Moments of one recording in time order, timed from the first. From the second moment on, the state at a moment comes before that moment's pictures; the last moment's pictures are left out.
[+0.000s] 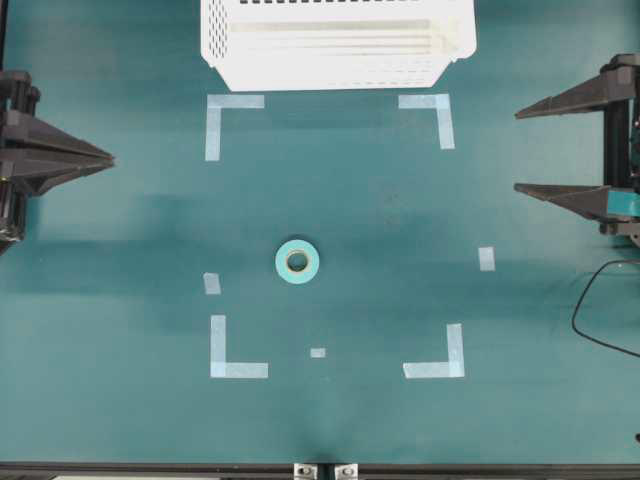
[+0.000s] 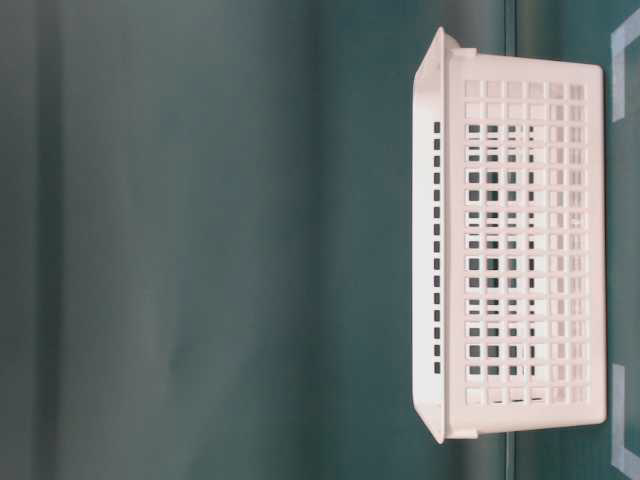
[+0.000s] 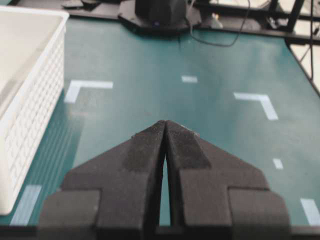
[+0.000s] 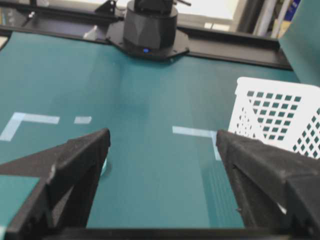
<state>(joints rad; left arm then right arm) 0.00 -1.10 1.42 -0.04 -0.25 -0.05 -0.01 -0.90 1.23 0.00 -0.28 0.02</state>
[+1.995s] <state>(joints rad) 0.04 -1.37 1.59 -0.03 -0.05 -0.05 0.02 -0.24 0.86 0.00 -0.05 0.12</state>
